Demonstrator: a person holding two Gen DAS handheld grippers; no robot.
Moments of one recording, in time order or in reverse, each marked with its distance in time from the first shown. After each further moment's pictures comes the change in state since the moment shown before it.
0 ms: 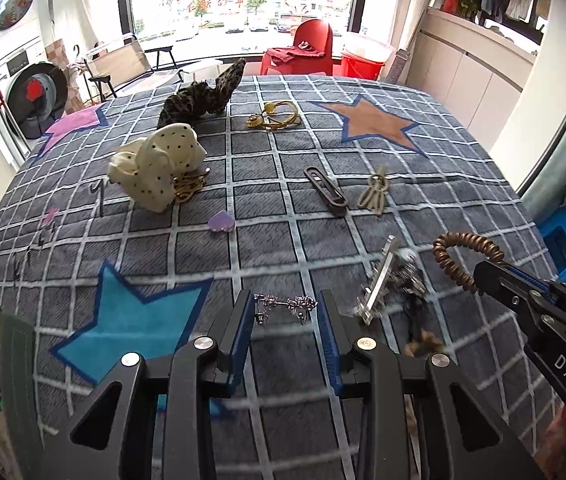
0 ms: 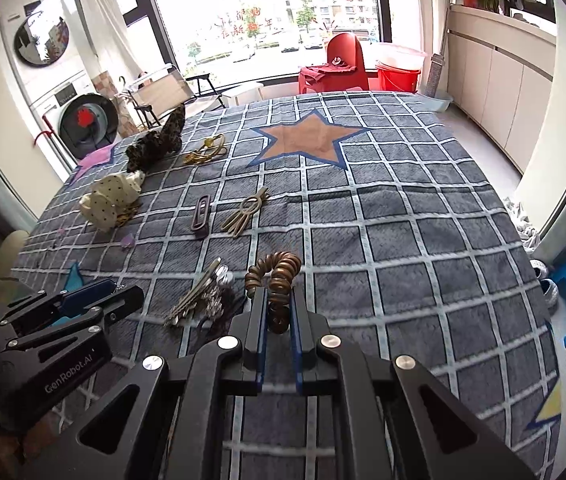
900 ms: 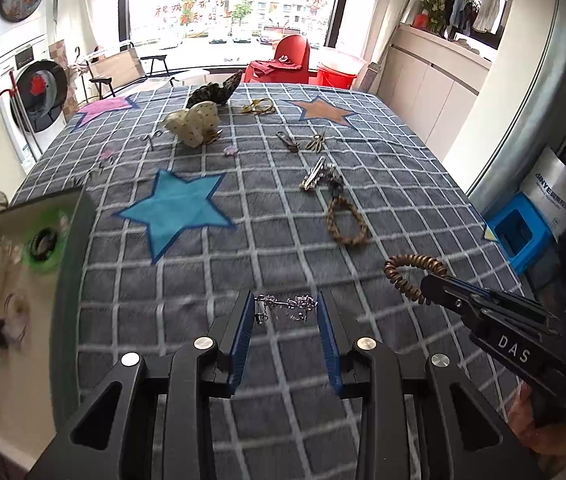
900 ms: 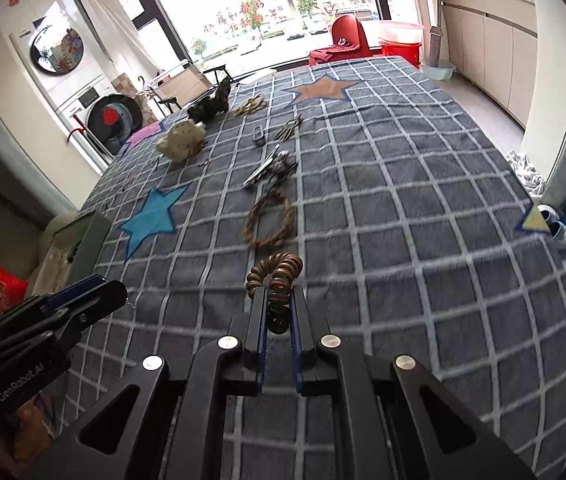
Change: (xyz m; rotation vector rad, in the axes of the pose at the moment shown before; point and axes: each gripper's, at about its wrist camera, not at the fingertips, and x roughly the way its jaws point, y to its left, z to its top) left arm -0.133 0.004 -0.116 0.000 -0.048 -0.089; right arm -0.098 0.025 -0.109 0.083 0.052 0.105
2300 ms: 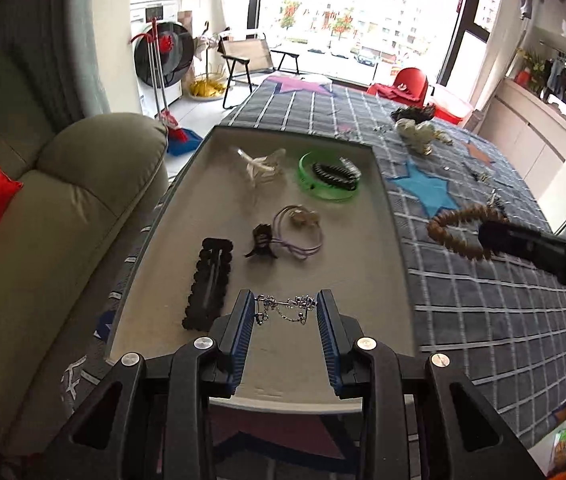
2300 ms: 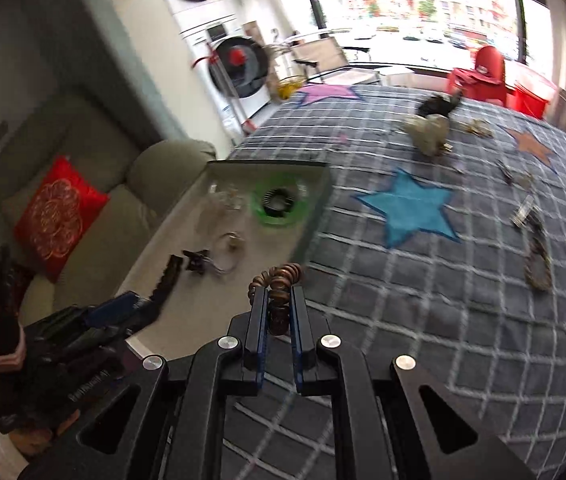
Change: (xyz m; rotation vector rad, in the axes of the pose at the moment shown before) left arm -0.091 0.221 -0.089 -0.259 -0.050 0.239; right arm 0.025 0.260 -0.017 -0.377 0.101 0.233
